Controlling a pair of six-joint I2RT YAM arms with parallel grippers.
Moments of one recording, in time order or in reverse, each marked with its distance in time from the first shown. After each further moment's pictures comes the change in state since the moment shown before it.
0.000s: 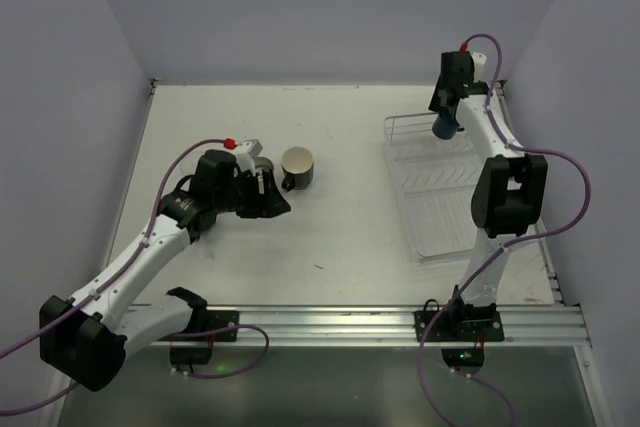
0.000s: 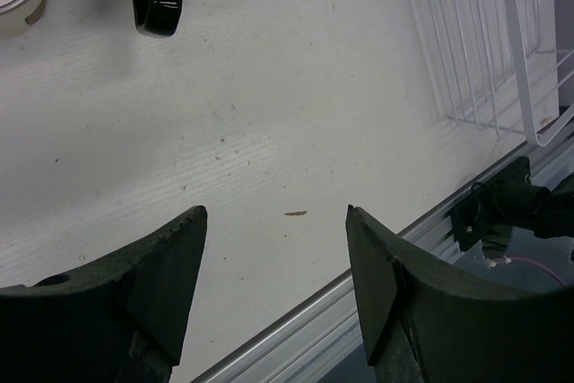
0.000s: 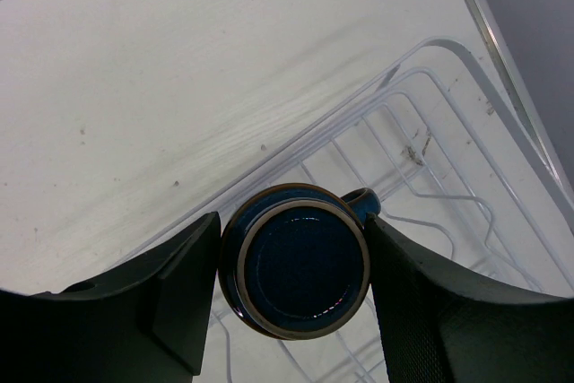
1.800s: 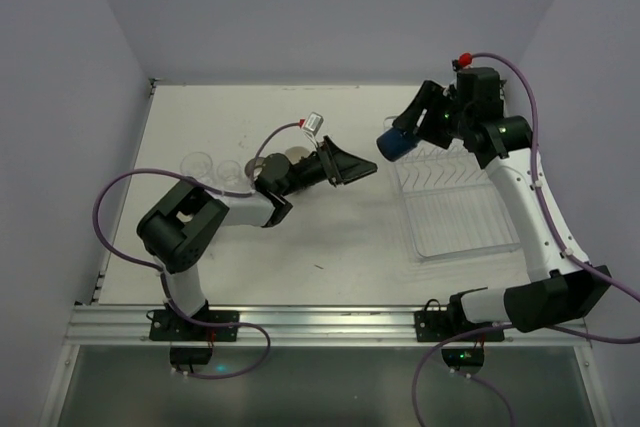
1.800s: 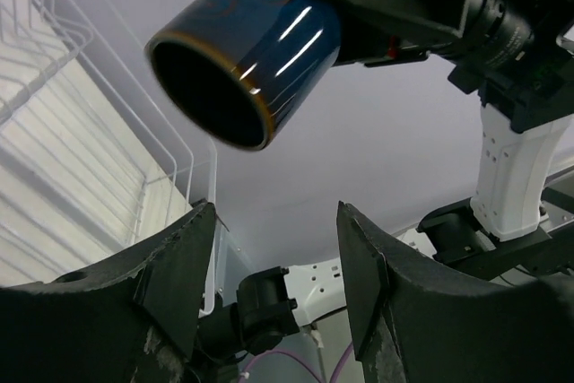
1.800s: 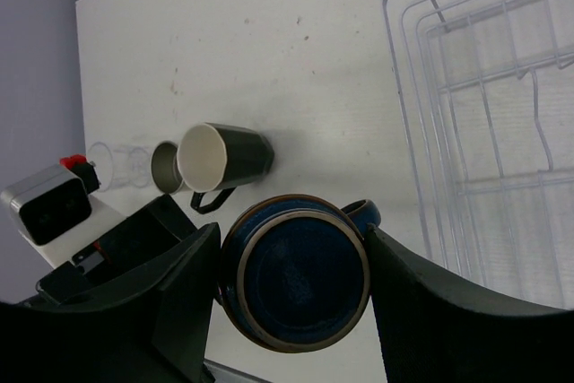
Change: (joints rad) left arm -0.252 0.785 0.026 1.774 0.224 -0.845; right arm 0.161 -0.639 -0.235 -0.235 -0.606 0.282
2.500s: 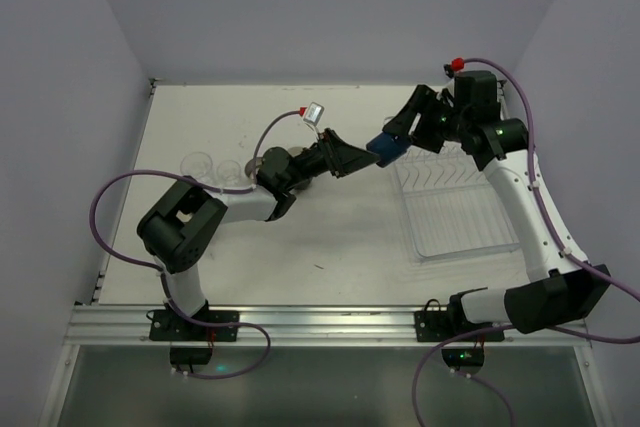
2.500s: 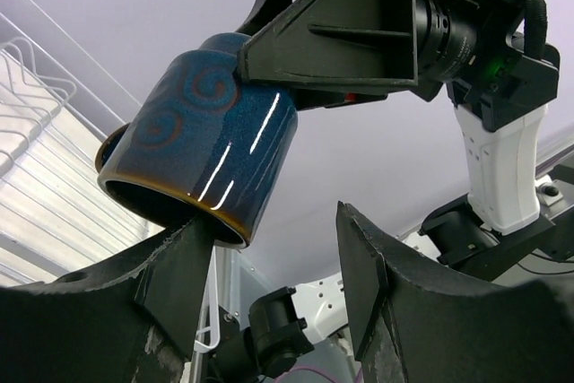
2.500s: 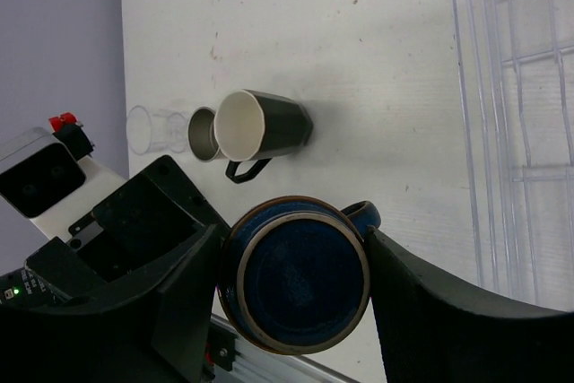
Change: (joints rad) left arm 0.002 0.001 0.085 0.021 0.007 0.076; right arm 0.005 -0.003 -0.031 0.015 -0.136 0.031
